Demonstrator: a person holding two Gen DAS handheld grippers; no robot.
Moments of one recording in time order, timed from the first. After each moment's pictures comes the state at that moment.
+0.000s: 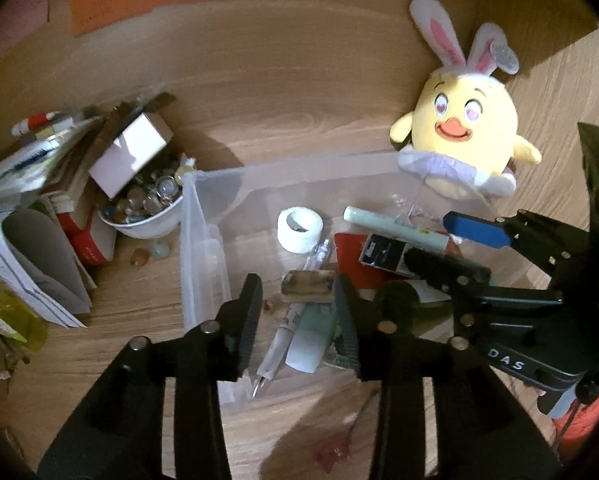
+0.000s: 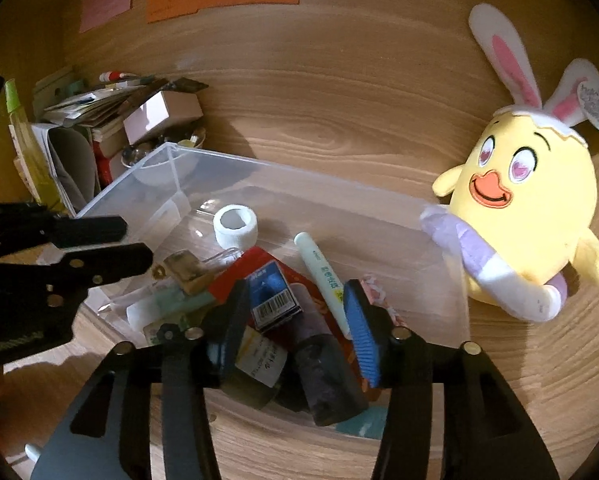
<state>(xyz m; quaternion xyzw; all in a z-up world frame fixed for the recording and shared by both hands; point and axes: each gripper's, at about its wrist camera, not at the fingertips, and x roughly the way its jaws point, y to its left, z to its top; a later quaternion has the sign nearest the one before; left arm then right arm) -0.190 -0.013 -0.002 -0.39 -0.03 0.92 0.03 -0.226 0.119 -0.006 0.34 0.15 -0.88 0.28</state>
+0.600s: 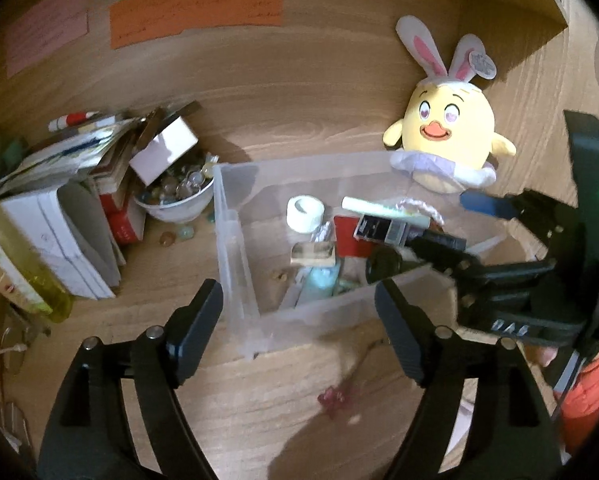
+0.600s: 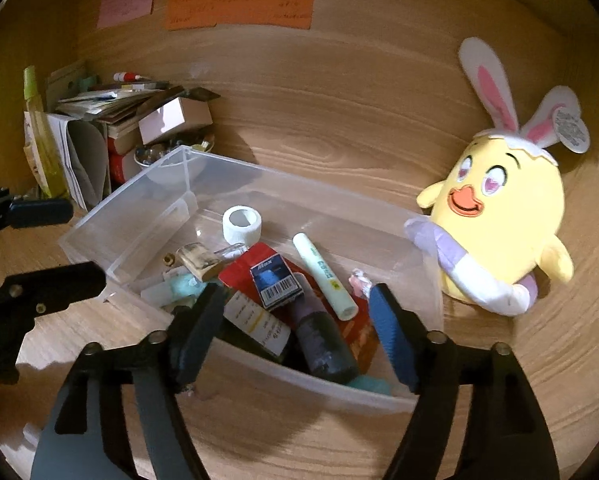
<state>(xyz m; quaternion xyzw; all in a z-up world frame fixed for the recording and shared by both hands) -0.137 -0.017 0.006 -0.37 -0.02 0.93 0.02 -0.194 0.129 0.007 0.31 0.17 -0.89 0.27</state>
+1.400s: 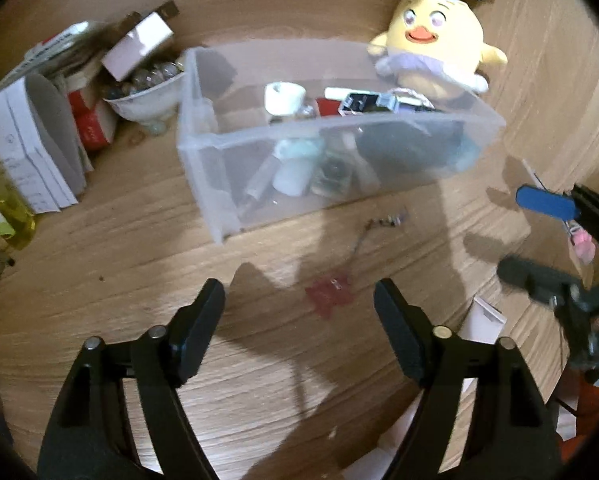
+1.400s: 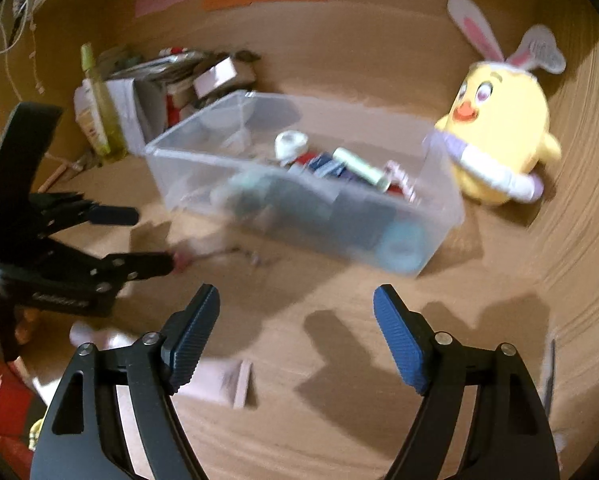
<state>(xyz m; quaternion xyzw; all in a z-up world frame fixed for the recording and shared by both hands) -0.111 -0.008 -0.062 -0.46 -0.01 0.89 0.06 -0.110 0.174 -0.024 0.37 0.14 -0.86 0.33</state>
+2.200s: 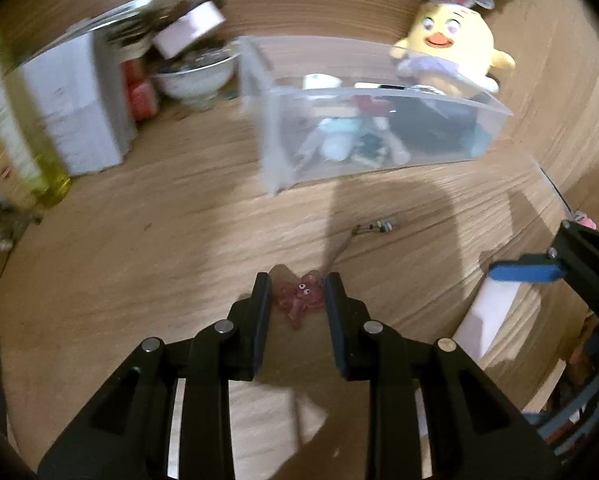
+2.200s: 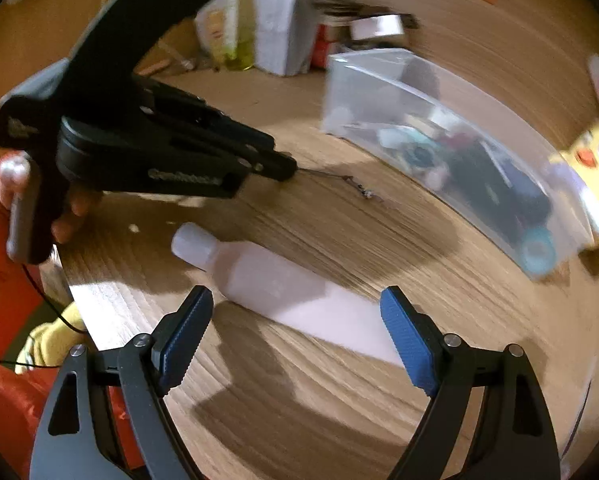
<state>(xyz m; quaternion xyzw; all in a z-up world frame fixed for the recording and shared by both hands) -0.063 -0.037 -0.066 -0.44 -0.03 0.90 0.02 -0.040 0.103 -0.063 0.37 0.28 -0.77 0.44</state>
